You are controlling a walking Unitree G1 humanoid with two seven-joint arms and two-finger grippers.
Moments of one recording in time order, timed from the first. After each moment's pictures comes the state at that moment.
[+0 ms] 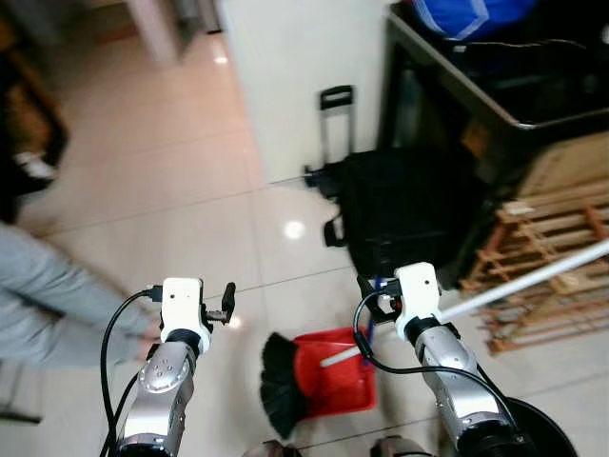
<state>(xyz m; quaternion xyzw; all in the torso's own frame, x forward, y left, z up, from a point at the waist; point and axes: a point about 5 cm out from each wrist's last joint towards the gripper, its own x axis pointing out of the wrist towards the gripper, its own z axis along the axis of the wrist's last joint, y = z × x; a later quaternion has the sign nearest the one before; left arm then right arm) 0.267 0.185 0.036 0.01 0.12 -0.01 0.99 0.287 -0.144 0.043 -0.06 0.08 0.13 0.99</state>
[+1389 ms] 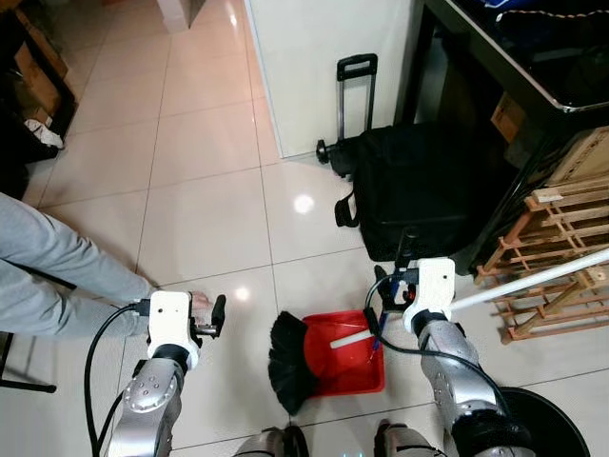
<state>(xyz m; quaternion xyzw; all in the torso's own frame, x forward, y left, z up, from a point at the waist) 0.246 0.197 0.034 0.02 0.13 -0.01 0.99 0.299 -0.149 0.041 0.03 0.10 0.05 0.99</state>
